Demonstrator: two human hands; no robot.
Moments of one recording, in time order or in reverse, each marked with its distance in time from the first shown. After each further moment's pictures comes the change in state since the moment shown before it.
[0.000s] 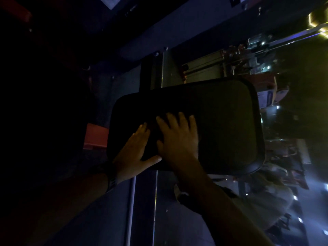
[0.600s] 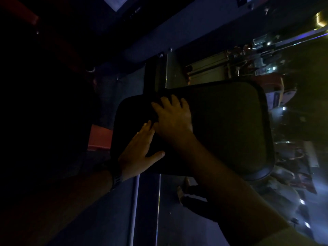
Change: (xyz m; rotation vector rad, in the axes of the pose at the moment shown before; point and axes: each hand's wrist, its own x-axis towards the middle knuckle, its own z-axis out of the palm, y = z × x) left_hand 0.014 0.003 -0.005 -0.053 0.019 -0.067; right_hand 0.079 -0.003 -0.006 -0.073 -0.048 -0.098
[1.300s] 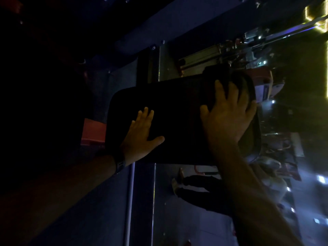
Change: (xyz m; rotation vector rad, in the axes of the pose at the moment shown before) left_hand 0.018 0.016 0.002 -0.046 0.020 -0.059; right_hand -0.085 0.075 -0.029 0.073 0.283 0.616
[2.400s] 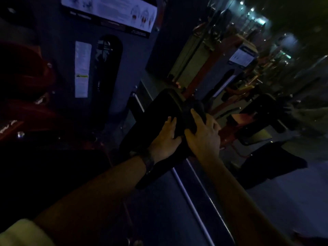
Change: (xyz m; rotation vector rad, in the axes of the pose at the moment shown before) left_hand 0.000 0.241 0.015 0.313 -0.424 0.084; right_hand -0.070 0.100 -0.027 0.787 -0.128 0.445
